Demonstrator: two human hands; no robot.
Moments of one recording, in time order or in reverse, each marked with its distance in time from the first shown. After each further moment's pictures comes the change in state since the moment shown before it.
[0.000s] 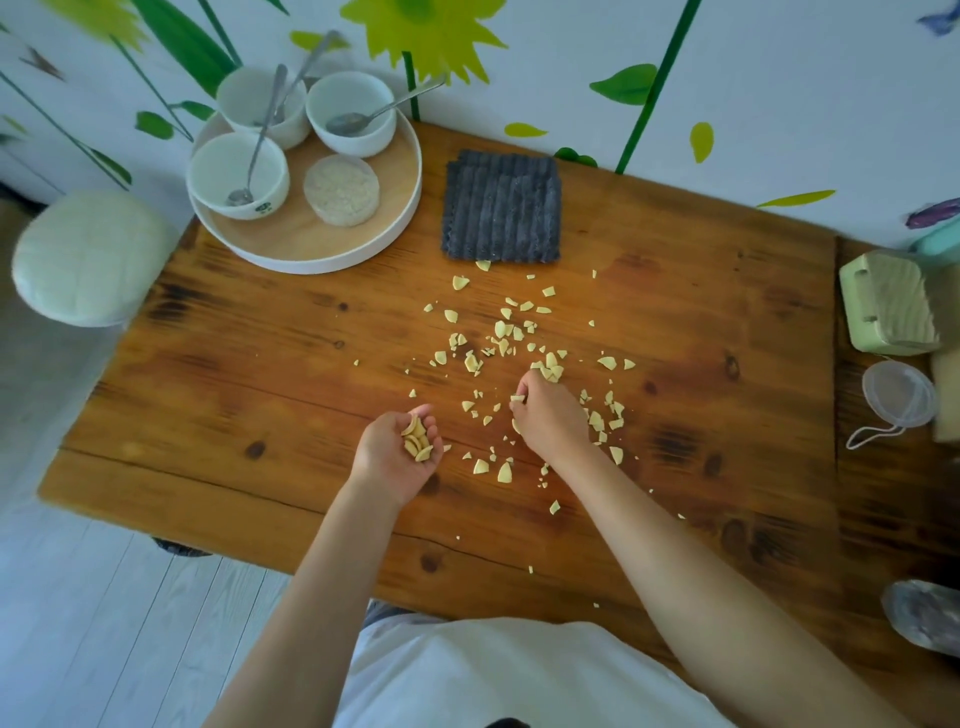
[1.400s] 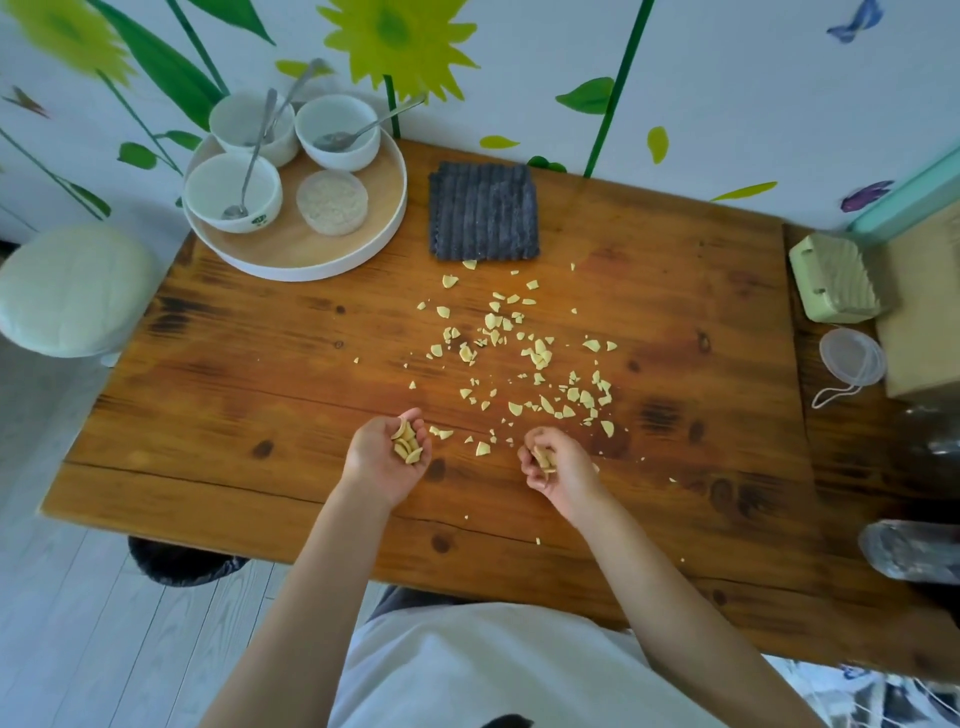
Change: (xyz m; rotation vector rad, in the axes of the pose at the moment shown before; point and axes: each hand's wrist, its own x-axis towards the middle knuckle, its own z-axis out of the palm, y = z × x) left_hand -0.015 0.002 -0.026 0.018 -0.052 -0.006; right_hand -0.079 0.007 0.015 1.443 -0.193 0.500
